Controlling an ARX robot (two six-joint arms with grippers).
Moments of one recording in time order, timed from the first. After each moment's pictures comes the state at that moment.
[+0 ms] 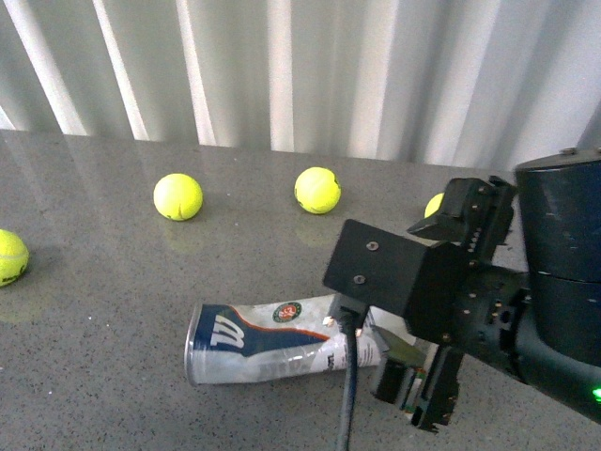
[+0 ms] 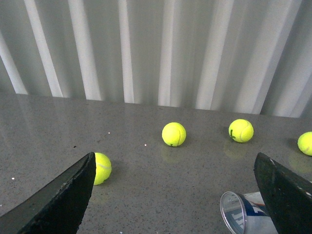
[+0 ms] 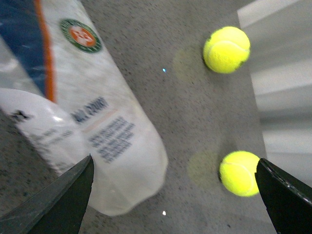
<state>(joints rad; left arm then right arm) 0.00 0.00 0.02 0.00 0.00 0.00 0.44 1.89 0.56 0.79 0.05 -0.94</state>
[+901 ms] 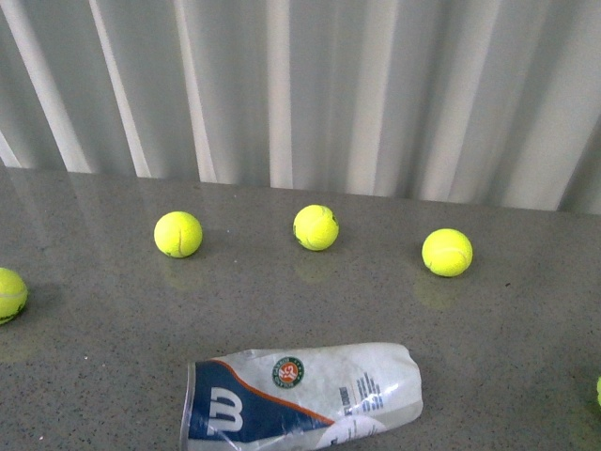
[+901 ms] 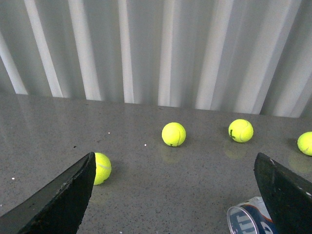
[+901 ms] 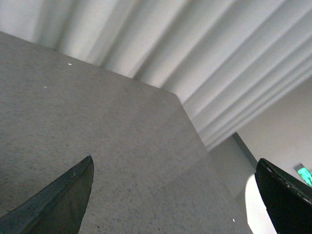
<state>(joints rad) 0.00 0.00 0.02 0.00 0.00 0.00 -0.45 1.12 0.05 1.00 0.17 -0.60</state>
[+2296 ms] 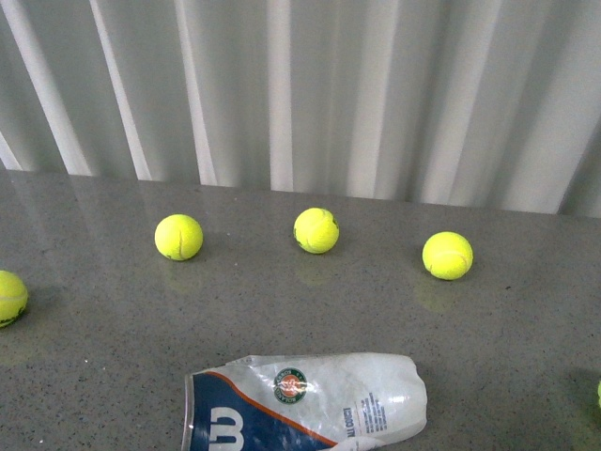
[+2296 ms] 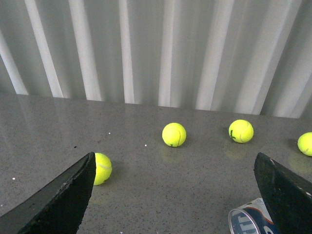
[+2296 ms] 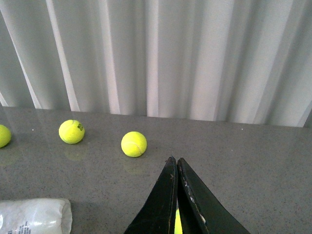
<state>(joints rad) 0.00 0.00 0.02 0.00 0.00 0.00 0.00 0.00 0.00 0.00 0.00 -0.01</state>
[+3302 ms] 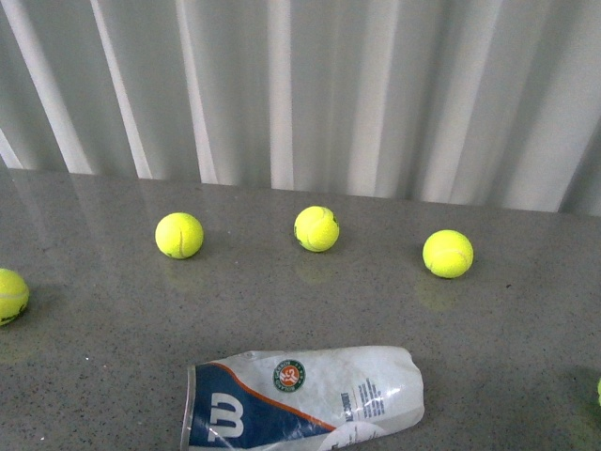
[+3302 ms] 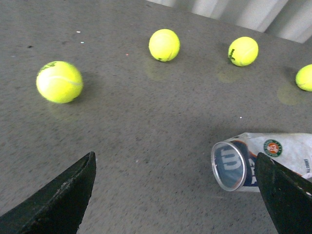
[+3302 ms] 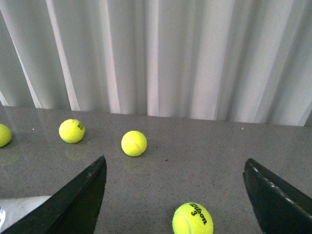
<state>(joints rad) 0.13 0.81 0.25 0.10 0.25 -0.06 0.00 0.00 0.00 0.00 0.00 -0.01</state>
